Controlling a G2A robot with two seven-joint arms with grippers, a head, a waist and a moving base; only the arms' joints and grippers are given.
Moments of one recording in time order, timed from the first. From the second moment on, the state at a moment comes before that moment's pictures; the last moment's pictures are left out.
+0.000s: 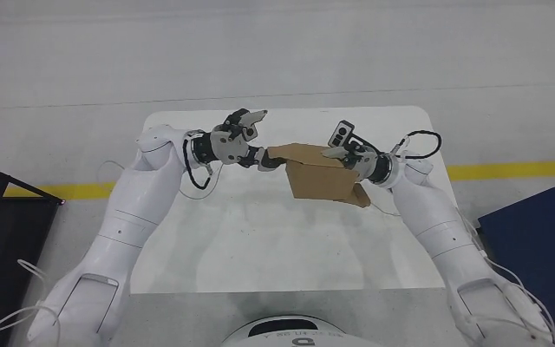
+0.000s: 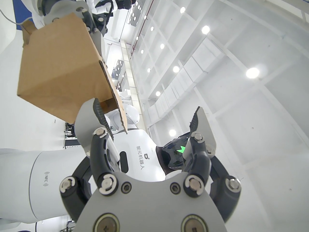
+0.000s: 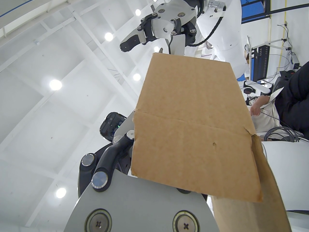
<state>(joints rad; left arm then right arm) 0.89 -1.19 -1.07 -1.27 -0.99 0.39 -1.32 -1.02 -1.17 1.12 -1.14 1.07 0.30 1.49</state>
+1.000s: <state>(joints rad) 0.89 -1.20 -1.02 -1.30 -0.94 0.36 -1.31 -1.02 -1.17 1.12 -1.15 1.05 0.29 1.47</state>
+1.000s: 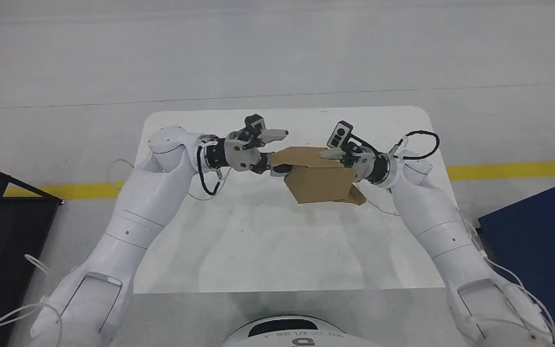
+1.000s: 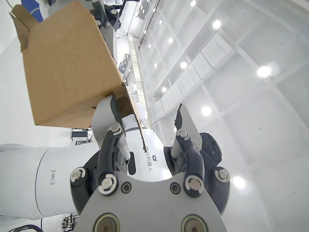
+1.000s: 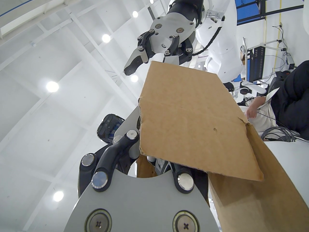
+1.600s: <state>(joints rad) 0.87 -1.19 -1.04 -1.33 -0.86 0.34 -1.22 -1.03 -1.17 1.13 -1.17 1.02 0.25 1.38</state>
